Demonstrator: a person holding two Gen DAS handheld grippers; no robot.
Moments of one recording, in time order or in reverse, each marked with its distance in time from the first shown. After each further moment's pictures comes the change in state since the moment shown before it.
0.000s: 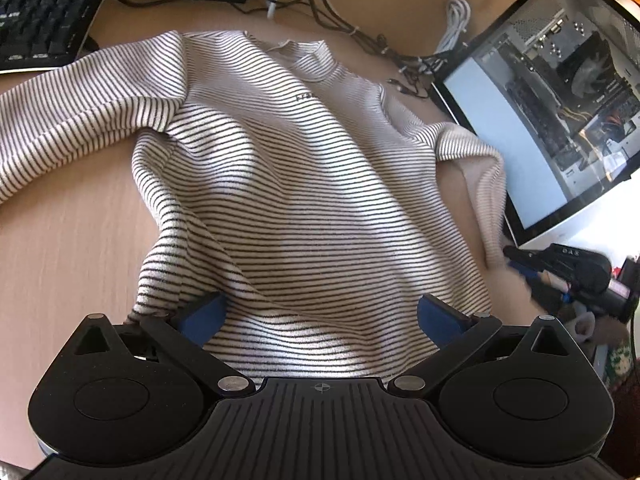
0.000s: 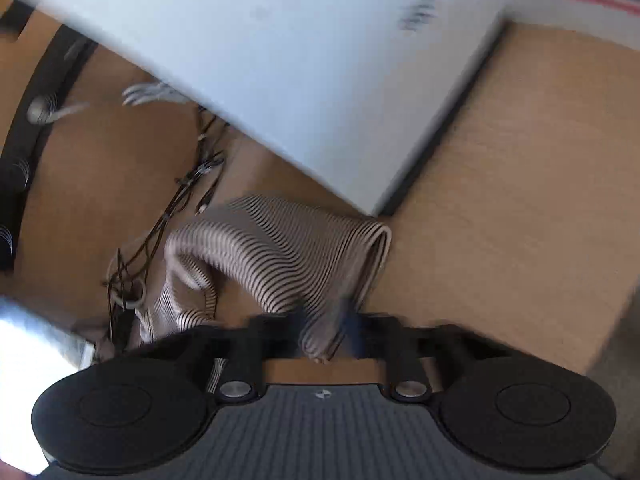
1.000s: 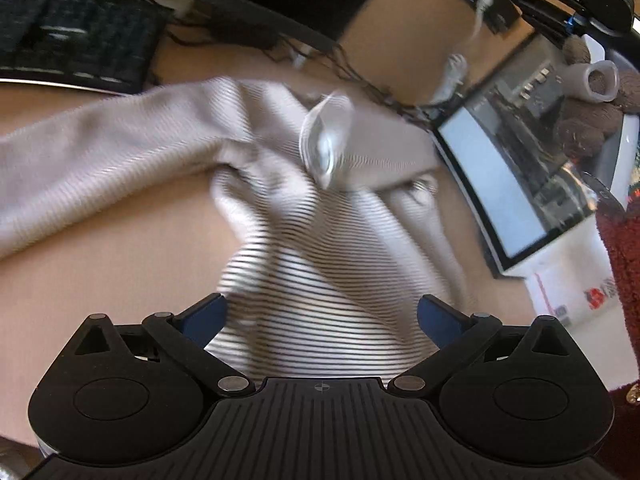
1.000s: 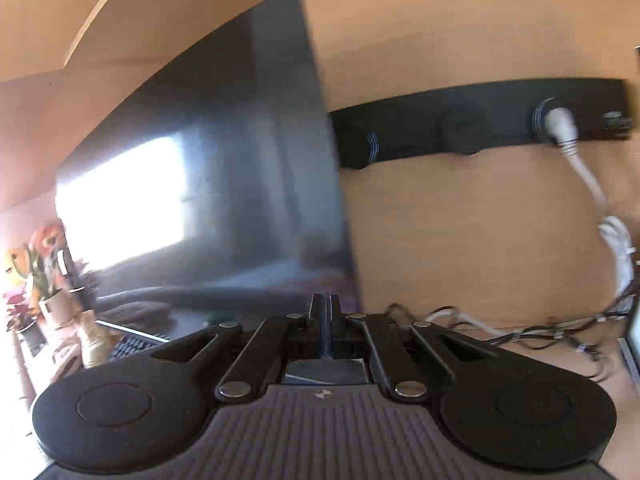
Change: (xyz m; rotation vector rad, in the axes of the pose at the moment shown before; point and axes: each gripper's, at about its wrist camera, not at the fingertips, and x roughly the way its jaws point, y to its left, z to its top) left arm -0.065 0.048 -0.023 -0.048 -0.144 -0.015; right arm 0.000 0.342 -0.040 -0.847 -0.095 0.520
